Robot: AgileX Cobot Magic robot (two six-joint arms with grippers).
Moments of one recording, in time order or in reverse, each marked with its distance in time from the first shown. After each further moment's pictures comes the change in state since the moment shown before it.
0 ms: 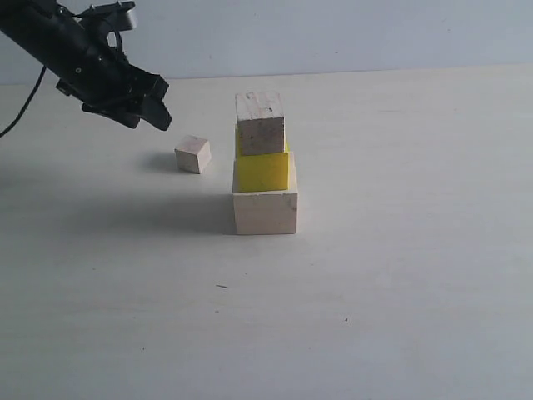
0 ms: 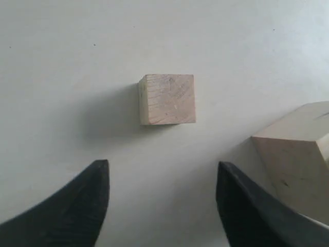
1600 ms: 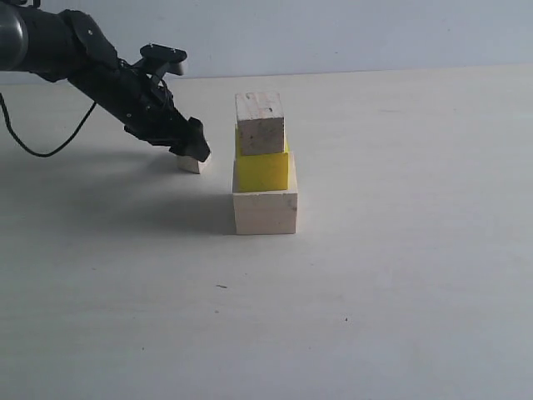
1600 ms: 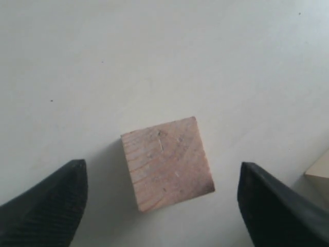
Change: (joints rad) left arm -0.074 0.183 -0.026 -0.059 -0.207 0.273; right arm 0.000 0.000 0.000 0.035 0.000 0.042
